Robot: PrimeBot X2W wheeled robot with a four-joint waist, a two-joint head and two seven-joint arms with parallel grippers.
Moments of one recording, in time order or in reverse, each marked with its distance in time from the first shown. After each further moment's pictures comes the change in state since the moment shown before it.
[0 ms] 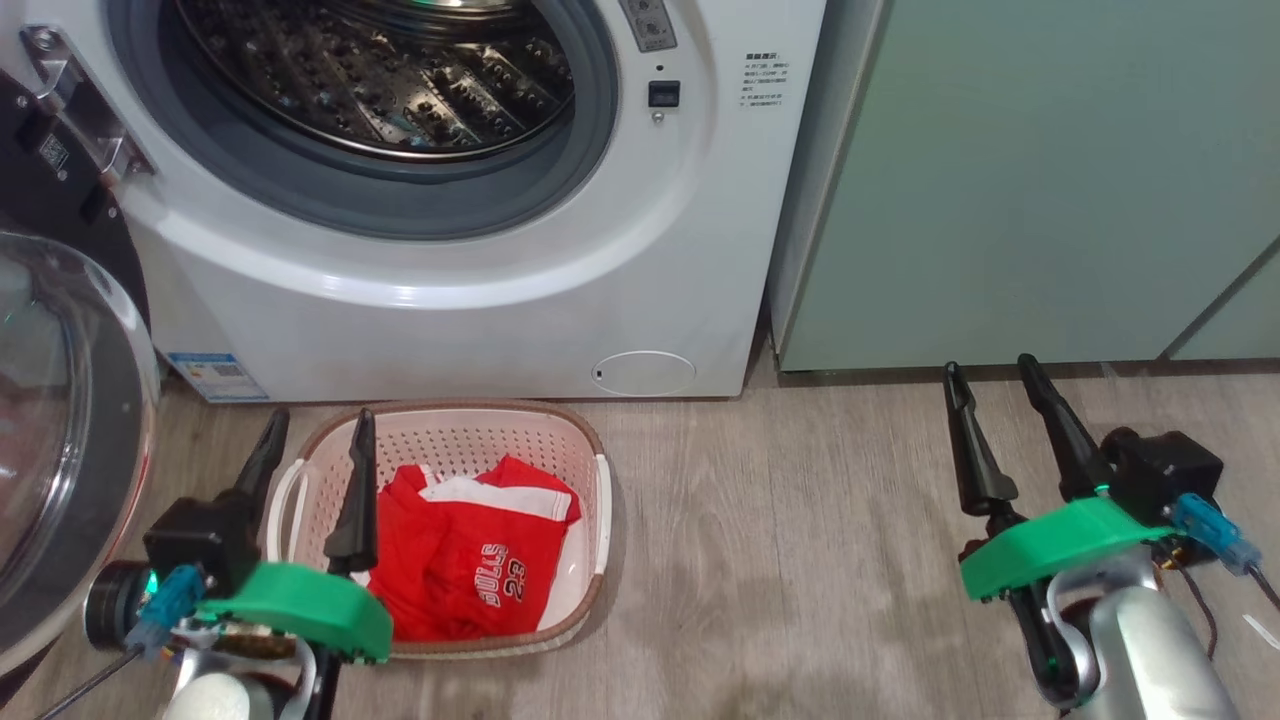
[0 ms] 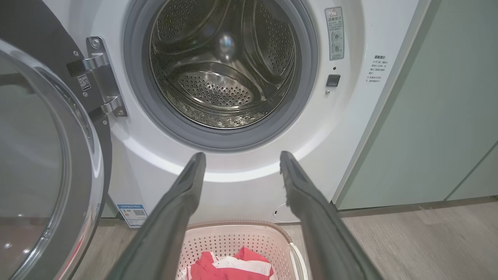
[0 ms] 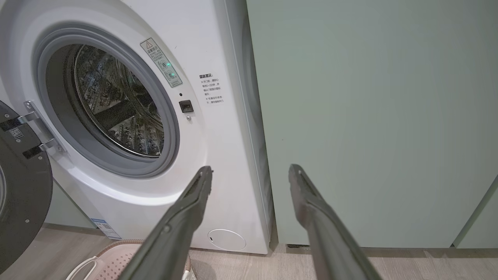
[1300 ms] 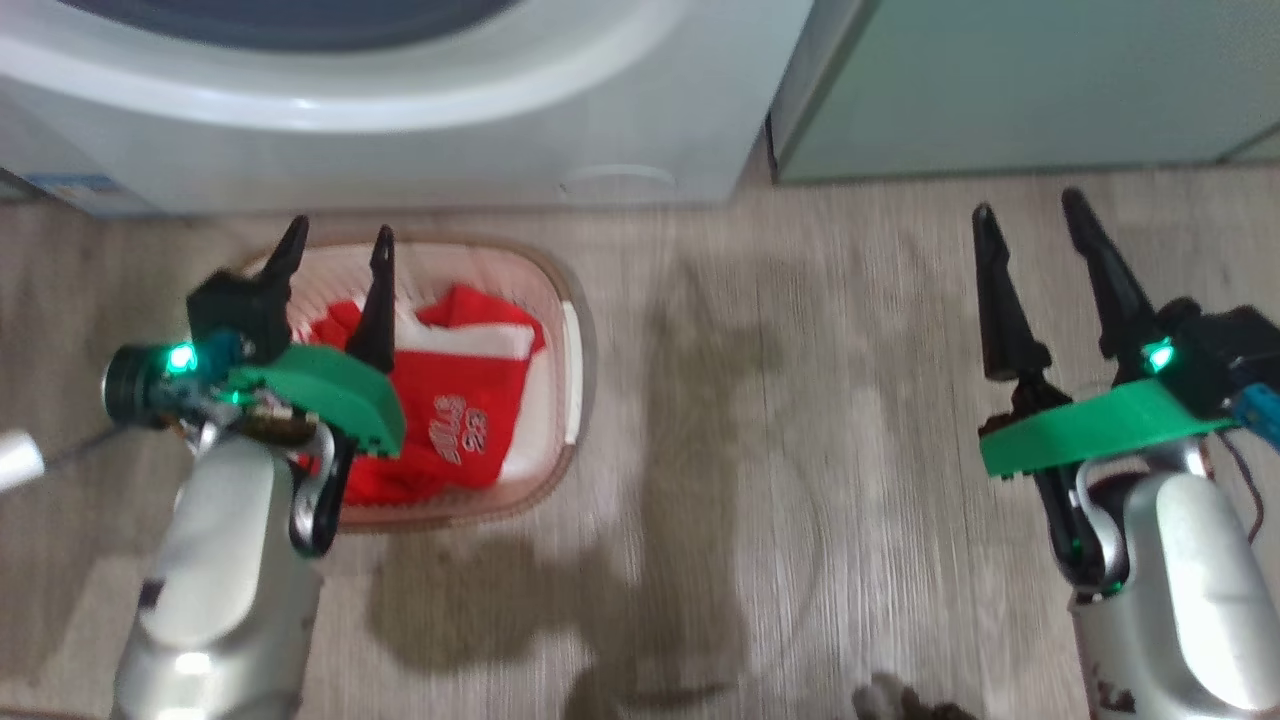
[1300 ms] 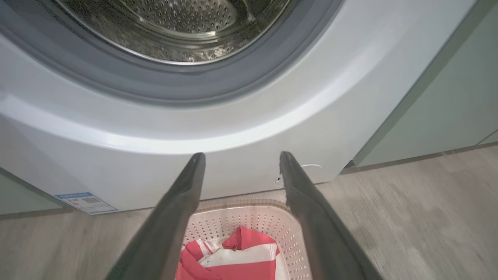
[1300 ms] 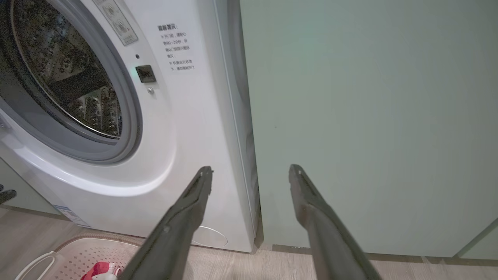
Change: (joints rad) left arm -0.423 0.014 -0.078 0.347 0.038 -0.010 -0.035; right arm -0.135 0.000 -0.016 -0.151 -0.053 0.000 0.044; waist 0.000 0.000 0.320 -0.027
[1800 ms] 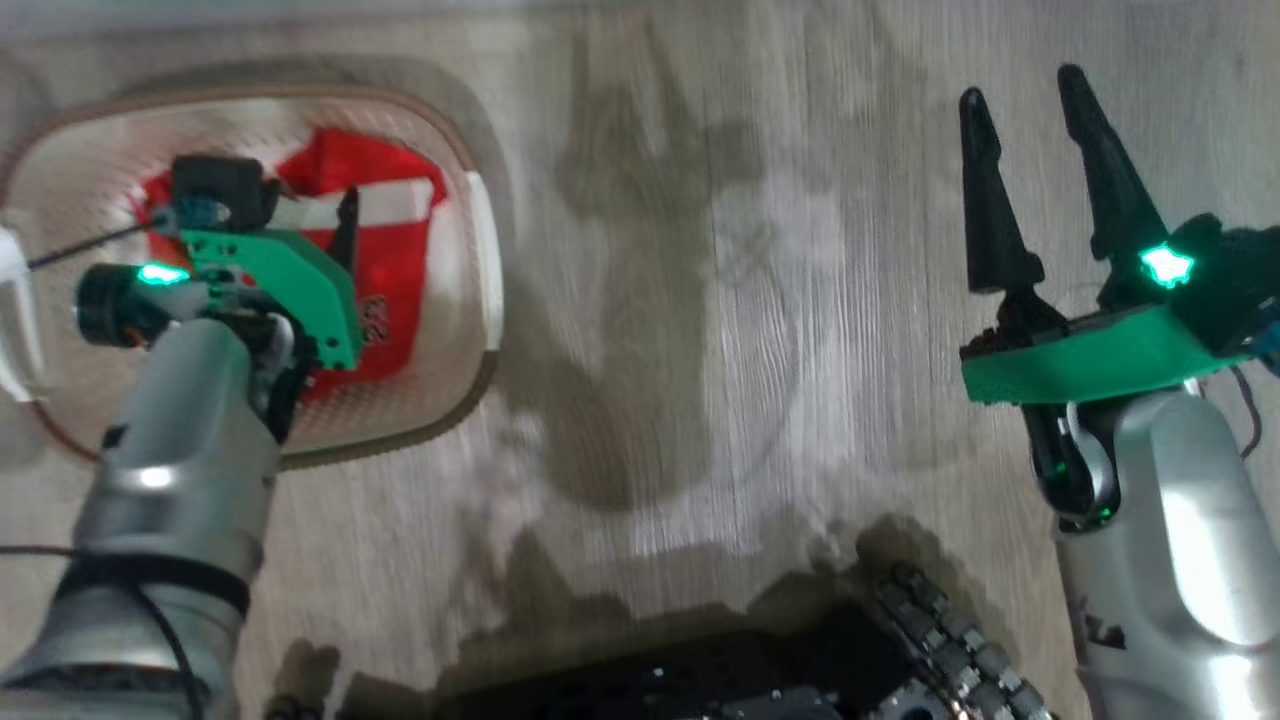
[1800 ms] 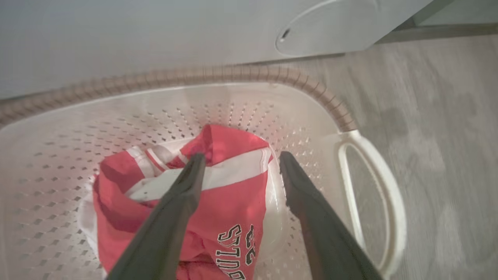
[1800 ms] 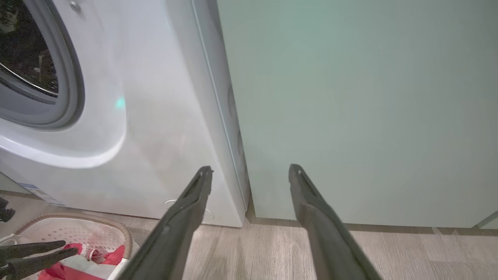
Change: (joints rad) left arm -0.427 0.017 -0.029 0.667 -0.032 -0.086 0.032; right arm -0.144 0.000 0.063 -0.042 0.031 0.000 -0.048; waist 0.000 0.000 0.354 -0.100
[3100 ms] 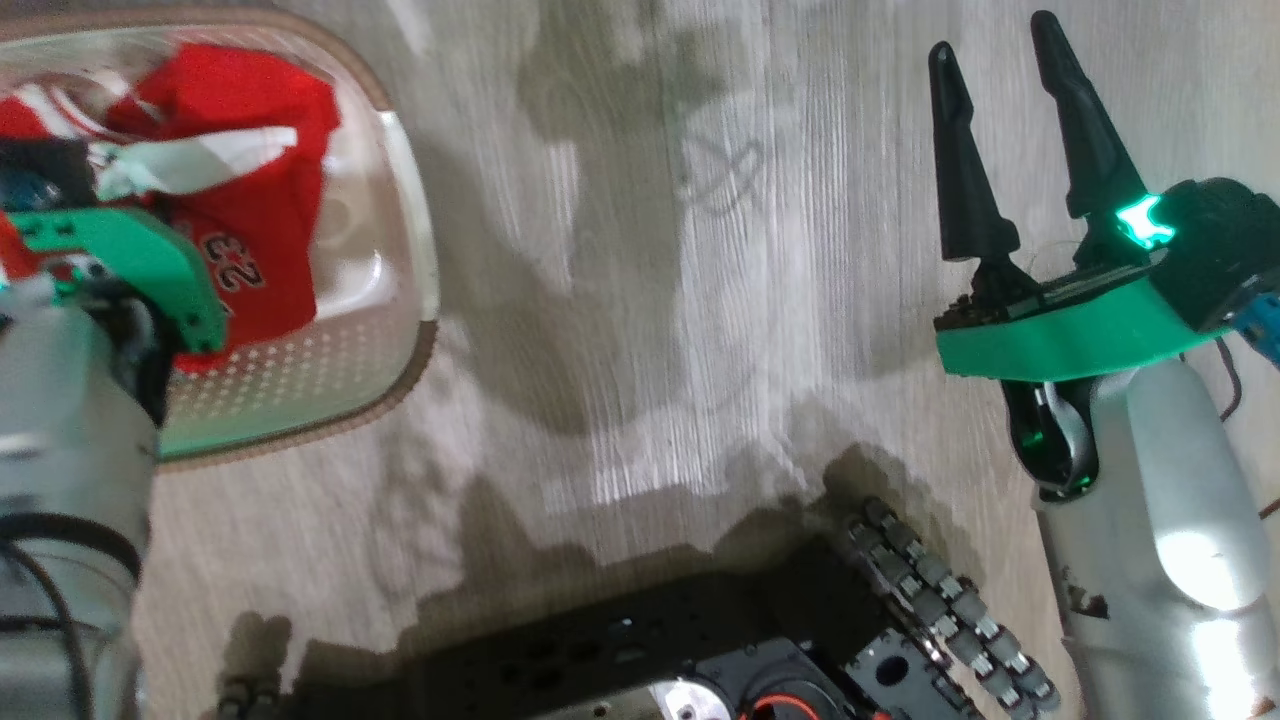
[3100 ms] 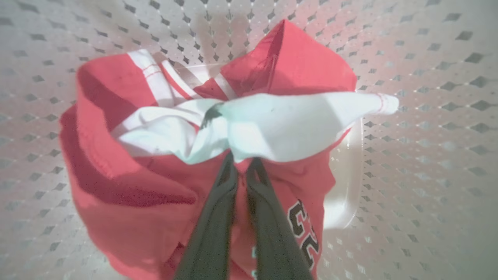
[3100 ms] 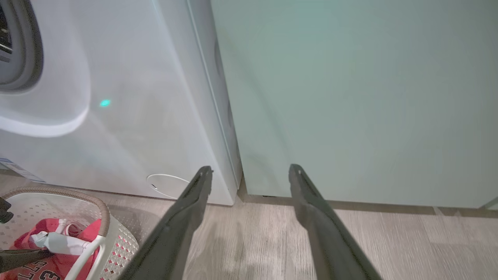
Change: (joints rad) left arm -0.170 0.134 -0.001 0.299 -0.077 0.014 -0.005; right arm -0.070 0.000 0.054 0.027 0.006 0.000 -0.055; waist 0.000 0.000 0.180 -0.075
